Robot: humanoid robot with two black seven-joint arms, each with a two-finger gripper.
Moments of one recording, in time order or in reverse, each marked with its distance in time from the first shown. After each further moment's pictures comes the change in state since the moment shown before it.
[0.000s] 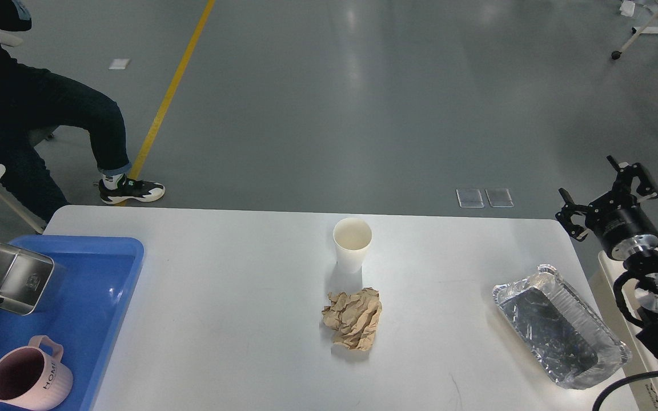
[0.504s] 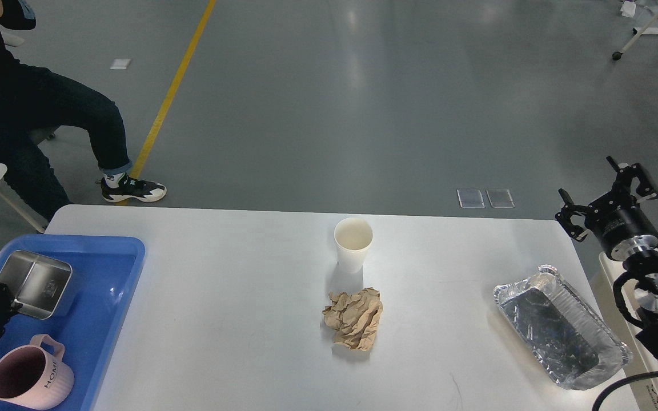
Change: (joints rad) left arm -0.012 -0.089 0.001 0.066 0.007 0.001 0.047; right arm -0.001 0.001 0.000 0.000 0.000 -0.001 0.000
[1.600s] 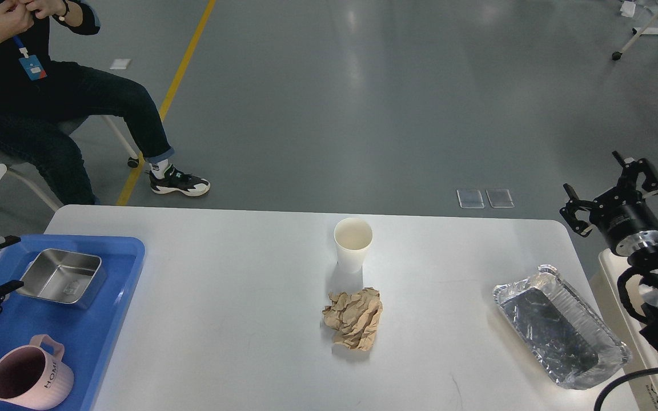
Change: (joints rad) left arm -0.004 0.132 -0.160 0.037 0.003 -0.518 -0.228; right arm 0.014 -0.012 0.002 0.000 0.003 0.000 0.000
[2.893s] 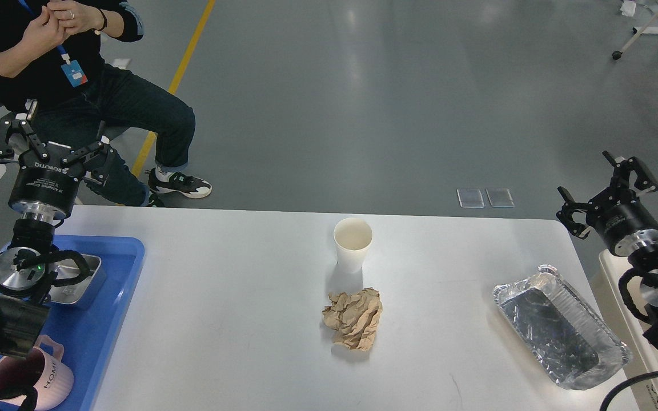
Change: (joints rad) left arm -0.041 -0.574 -0.997 0.007 -0.283 -0.003 0.077; right arm 0.001 -0.004 -0.019 0.002 -0.073 0.010 0.000
